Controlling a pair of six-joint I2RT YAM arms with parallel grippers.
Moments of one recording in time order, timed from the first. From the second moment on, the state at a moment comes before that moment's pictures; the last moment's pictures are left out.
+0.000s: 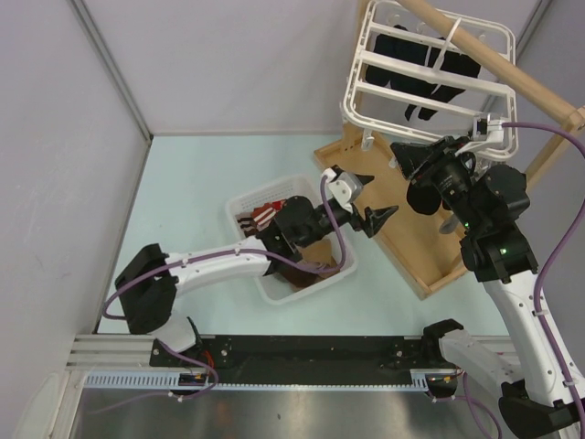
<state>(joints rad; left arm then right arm) -1.05 1.61 1.15 0.73 0.04 0.00 0.31 0.88 1.21 -0.16 -0.15 0.51</state>
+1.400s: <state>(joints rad) -0.65 1.85 1.30 -0.46 -0.61 -0.66 0.34 0.89 1.21 -0.23 -0.03 0.49</state>
